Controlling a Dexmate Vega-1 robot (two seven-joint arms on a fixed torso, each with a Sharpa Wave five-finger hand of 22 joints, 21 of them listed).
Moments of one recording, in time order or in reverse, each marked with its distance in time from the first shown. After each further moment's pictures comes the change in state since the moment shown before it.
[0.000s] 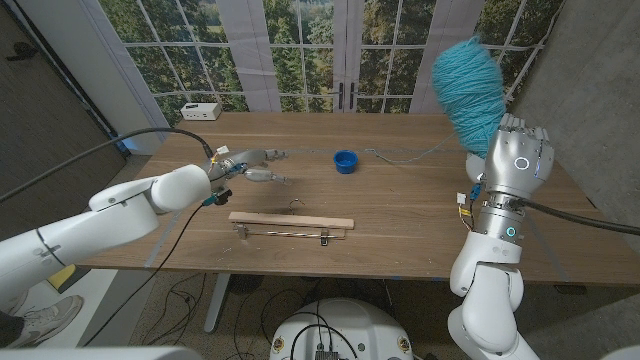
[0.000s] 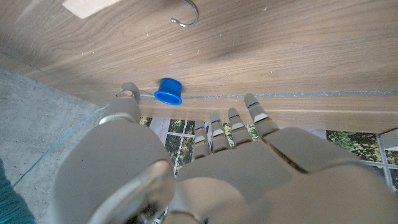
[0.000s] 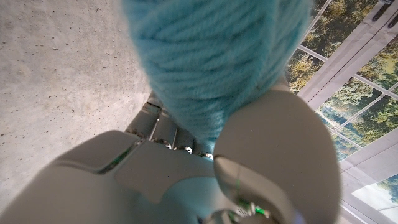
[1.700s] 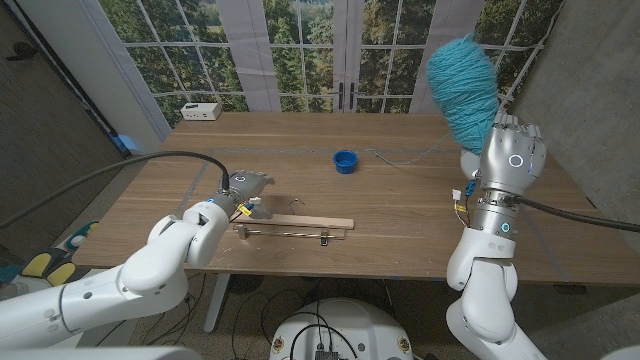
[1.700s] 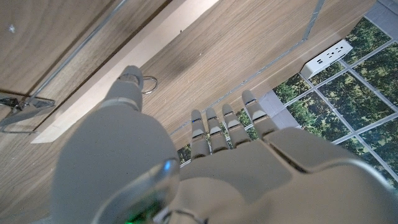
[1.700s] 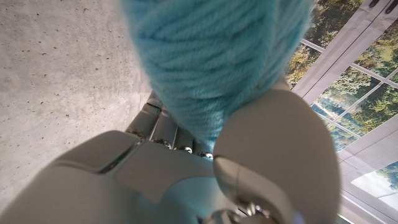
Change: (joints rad) left arm 0.073 -0.022 0.280 -0.254 0.926 0.524 -0.179; left_hand 0.158 -0.024 -0.043 0.035 0.056 0.172 -0.021 0.024 0.016 0.107 -0.074 0.016 0.033 0.099 -0.076 0.019 0.008 0.057 0.012 -0.016 0.003; right arm 0.045 -0.037 -0.016 0.030 0.117 0.008 -0.085; right_hand 0.008 -0.008 -0.008 0.008 0.004 0.011 -0.007 -0.019 0.000 0.004 0.004 0.000 0.007 0.016 -0.002 -0.036 0.052 -0.015 0.006 0.050 -0.028
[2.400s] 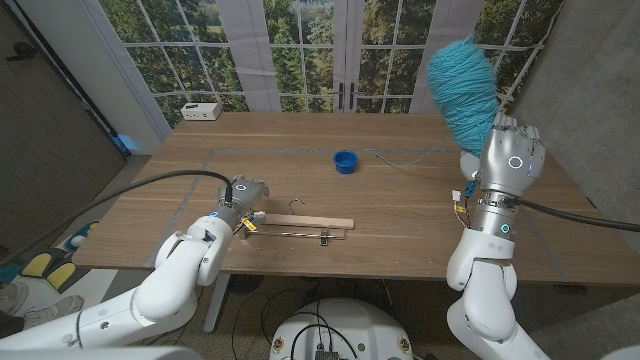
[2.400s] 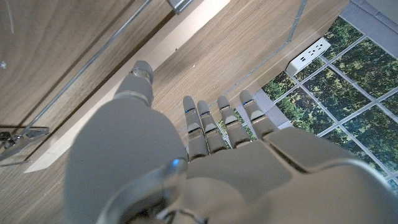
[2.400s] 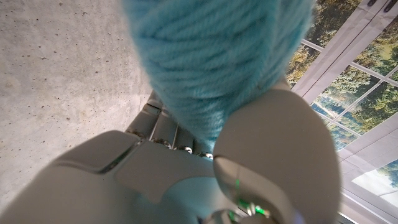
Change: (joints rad) left arm 0.112 -0.120 -0.049 0.071 0.240 -0.028 -0.057; left_hand 0.118 0.058 -0.028 -0.019 -0.057 0.162 -0.027 0.115 0.046 0.099 -0.060 0.091 0.077 0.090 -0.007 0.044 0.049 0.030 -0.047 0.000 0.000; right arm 0.010 -0.027 -0.011 0.005 0.055 -0.015 -0.036; right_hand -0.002 0.002 -0.004 0.004 -0.003 0.009 -0.002 -0.008 -0.001 0.007 -0.007 -0.006 0.001 0.007 0.000 -0.014 0.022 -0.013 -0.002 0.020 -0.009
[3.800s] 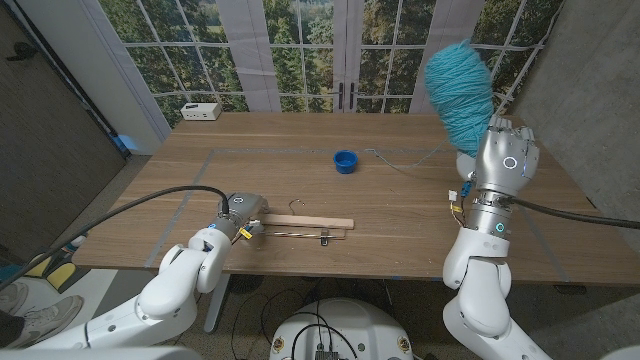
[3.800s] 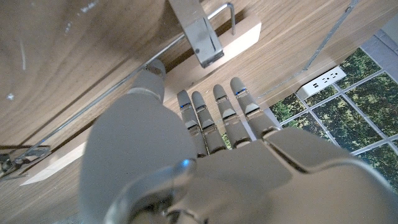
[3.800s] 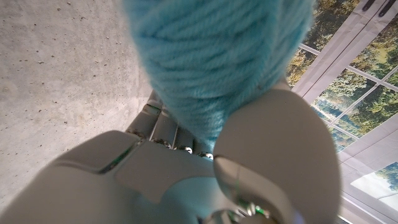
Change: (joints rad) left arm 0.057 -0.072 -0.068 0.120 -0.181 -0.101 0.169; left_hand 0.130 0.032 -0.043 0.004 -0.016 0.131 -0.027 0.063 -0.012 0.143 -0.025 0.058 0.043 0.186 -0.006 0.034 -0.040 0.181 -0.057 0.073 0.005; right arm 0.041 -0.023 -0.045 0.019 0.023 -0.045 0.000; right_hand 0.000 0.000 0.000 0.000 0.002 0.014 0.003 -0.014 0.000 0.007 0.003 -0.007 0.001 0.009 -0.006 -0.028 0.031 -0.007 0.000 0.035 -0.019
